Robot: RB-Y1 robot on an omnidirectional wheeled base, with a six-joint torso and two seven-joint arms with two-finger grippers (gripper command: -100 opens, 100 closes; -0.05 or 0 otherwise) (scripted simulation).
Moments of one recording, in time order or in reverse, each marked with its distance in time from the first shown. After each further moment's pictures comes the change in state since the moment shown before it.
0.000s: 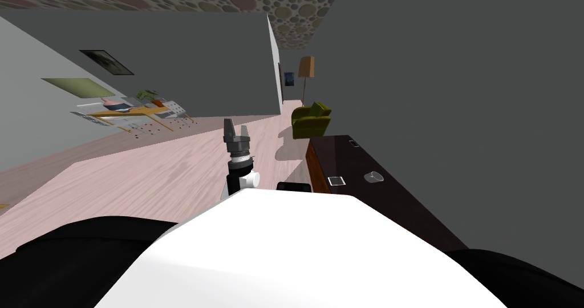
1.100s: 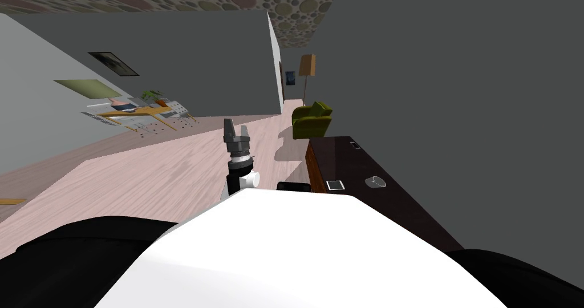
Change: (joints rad) left arm 0.000 0.000 0.000 0.000 0.000 0.000 0.000; right arm 0.010 -0.092 -0.047 -0.065 -0.036 -0.062 -0.075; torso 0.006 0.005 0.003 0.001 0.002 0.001
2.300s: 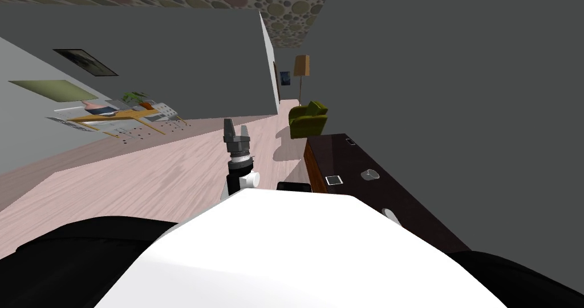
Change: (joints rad) left arm 0.000 0.000 0.000 0.000 0.000 0.000 0.000; right arm 0.098 -0.174 -0.115 -0.051 -0.068 -0.071 -0.035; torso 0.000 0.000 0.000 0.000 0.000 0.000
